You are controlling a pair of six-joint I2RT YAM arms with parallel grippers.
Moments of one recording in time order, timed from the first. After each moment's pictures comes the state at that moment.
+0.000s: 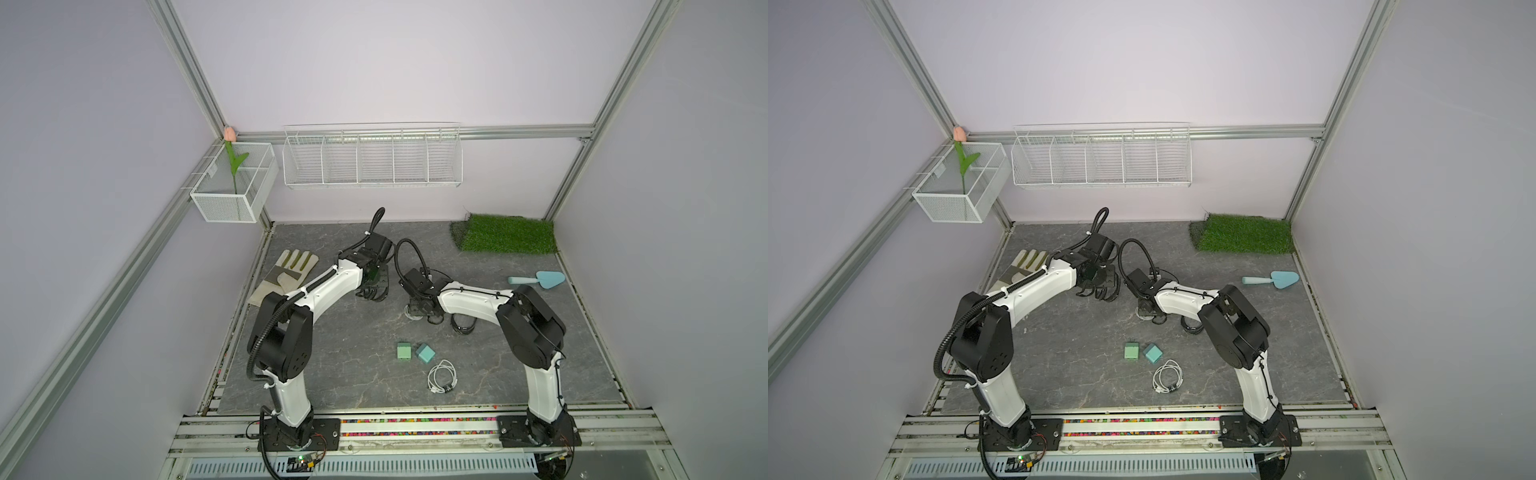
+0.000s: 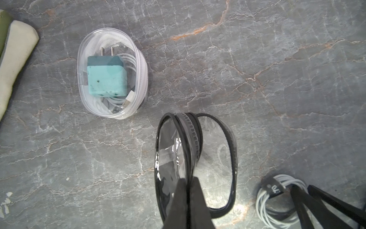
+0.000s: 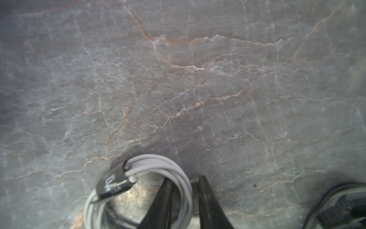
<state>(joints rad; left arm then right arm) -0.57 1.82 1.42 -0.69 -0.21 -0.45 0.79 2.03 1.36 -0.55 0.32 0.71</state>
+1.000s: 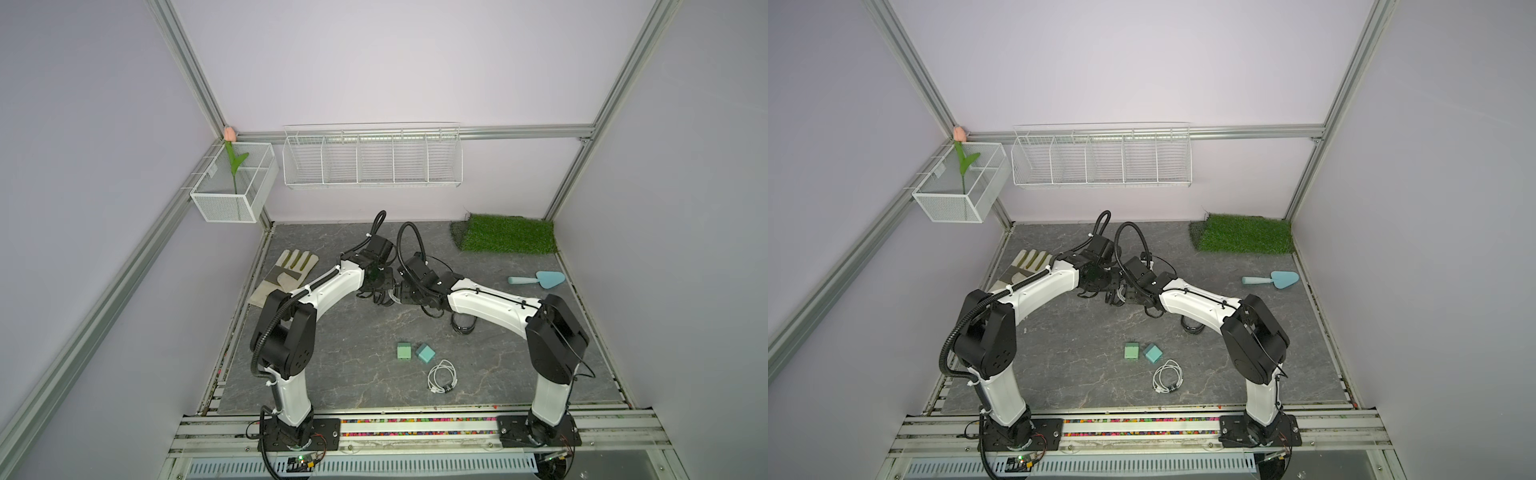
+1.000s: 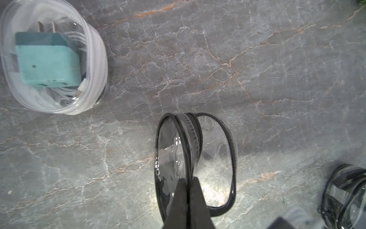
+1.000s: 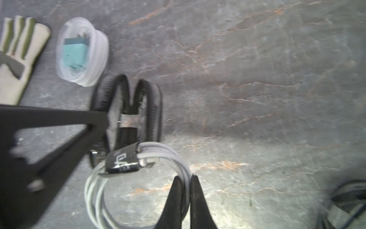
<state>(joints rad) -0.57 1.84 1.40 -0.65 -0.06 -0.47 0.84 1.88 1.41 -0.50 0.23 0.75</state>
